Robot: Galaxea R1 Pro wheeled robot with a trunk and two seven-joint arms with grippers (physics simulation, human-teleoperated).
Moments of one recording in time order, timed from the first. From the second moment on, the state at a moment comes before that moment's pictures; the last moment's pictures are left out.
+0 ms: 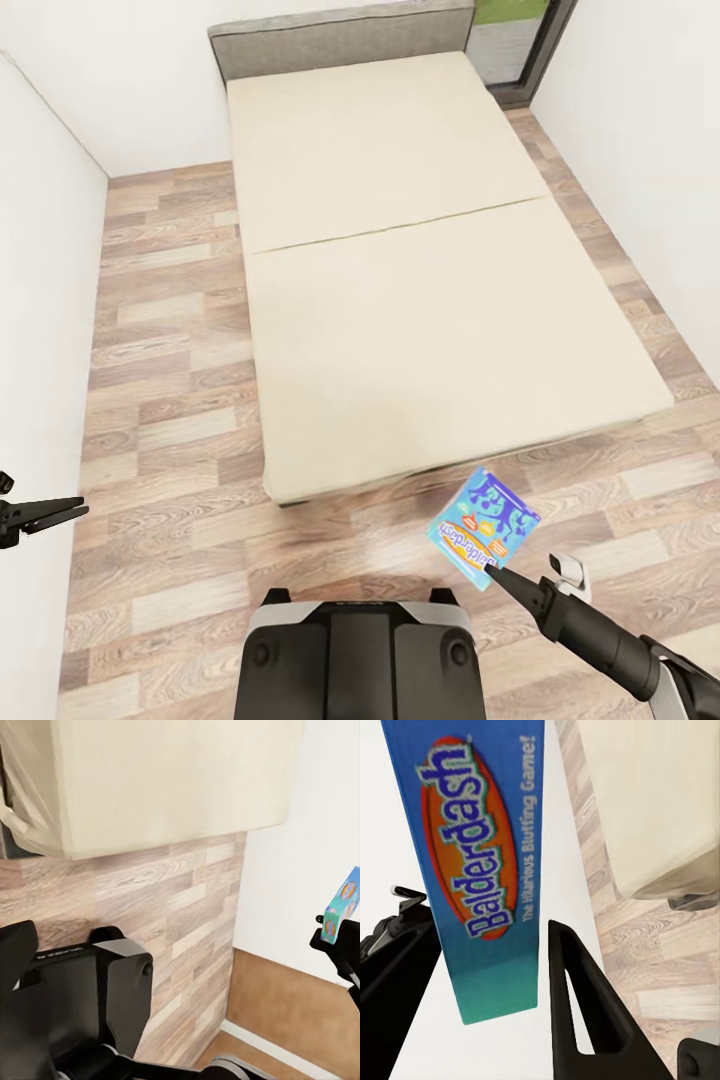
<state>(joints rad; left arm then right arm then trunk) -0.42 0.74 0.38 -1.05 0.26 0.95 -1.57 -0.09 -0.07 -0.40 -1.45 -0.39 0.66 1.30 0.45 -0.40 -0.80</state>
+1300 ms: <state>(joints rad) -0.42 0.74 0.37 -1.05 0.26 0.95 -1.57 -0.09 -0.07 -0.43 -1.45 -0.39 0.66 1.34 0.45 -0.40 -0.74</state>
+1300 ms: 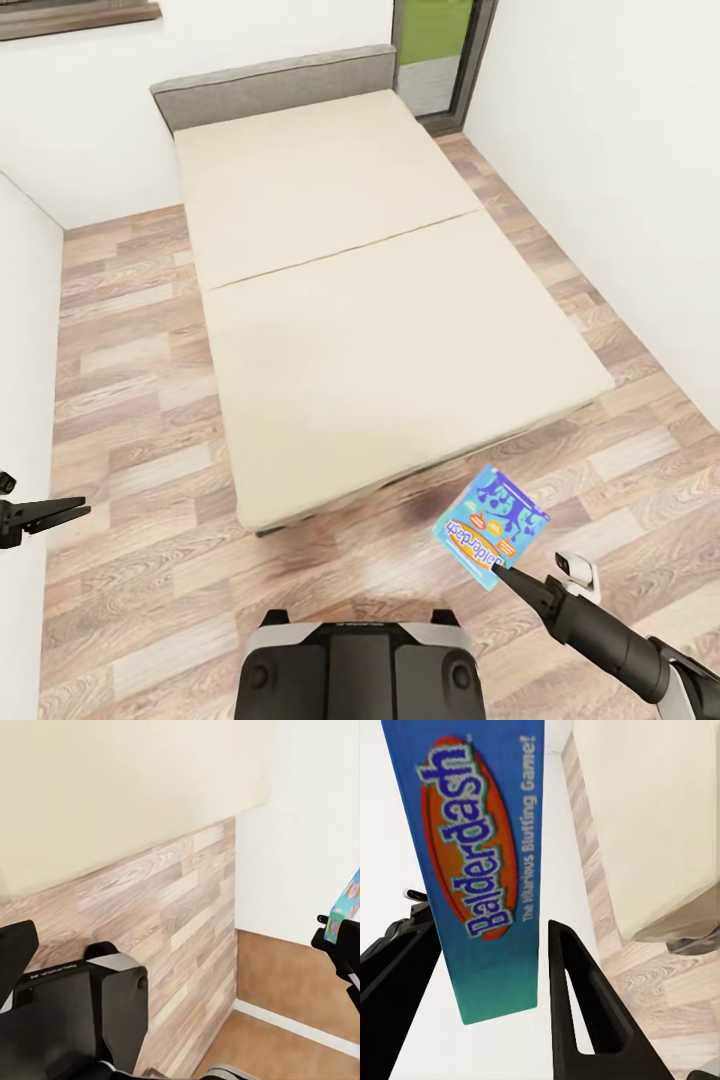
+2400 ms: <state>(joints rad) -0.42 0.73 0.37 -1.05 0.26 0.95 -1.57 -0.08 -0.07 -0.43 -1.45 -0.39 0.66 1.35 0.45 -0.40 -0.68</state>
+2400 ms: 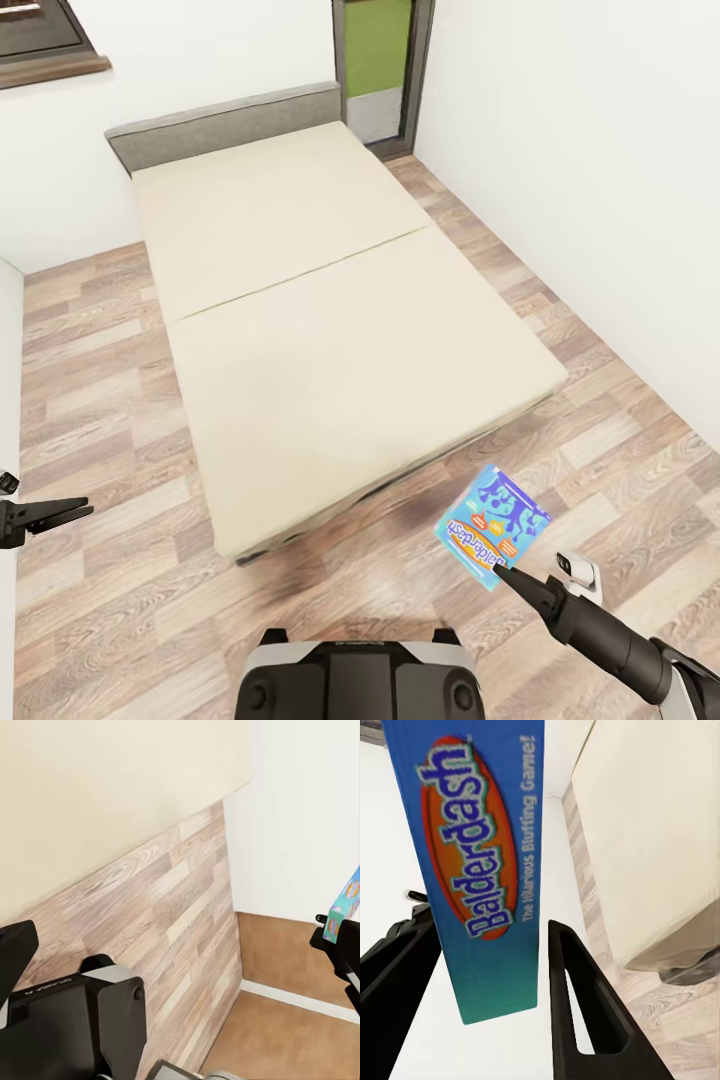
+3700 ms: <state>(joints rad) -0.42 0.73 0.37 -1.06 0.26 0.95 -1.57 -0.08 -0.07 -0.47 -1.45 -0.39 0.66 1.37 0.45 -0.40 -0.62</state>
